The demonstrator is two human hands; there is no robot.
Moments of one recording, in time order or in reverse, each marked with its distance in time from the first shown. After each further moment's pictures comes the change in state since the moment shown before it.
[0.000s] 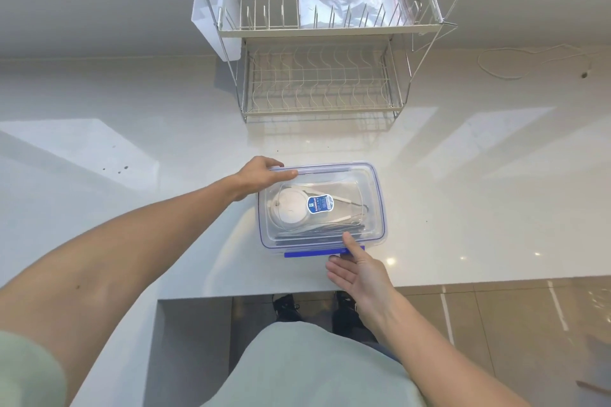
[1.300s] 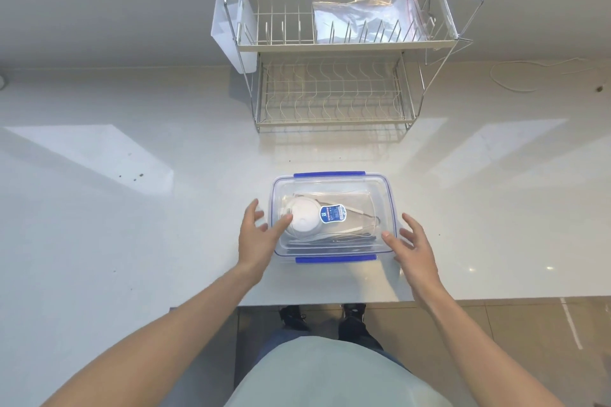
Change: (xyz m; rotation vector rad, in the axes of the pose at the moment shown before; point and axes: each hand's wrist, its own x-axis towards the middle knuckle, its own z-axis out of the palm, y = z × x) left_hand -0.083 -0.065 0.067 -0.471 0.507 -0.067; right_hand 0.028 -0.057 -0.046 -0.492 0.092 -0.523
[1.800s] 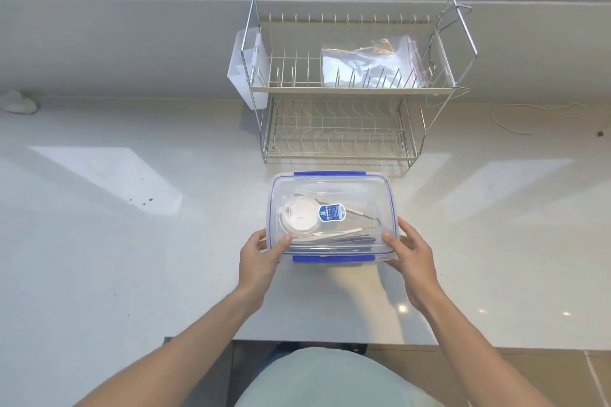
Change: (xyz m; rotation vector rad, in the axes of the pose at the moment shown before) left_hand -0.007 0.027 0.003 -0.153 -0.014 0.032; right_hand 0.040 -0.052 0.009 0.260 -0.075 -0.080
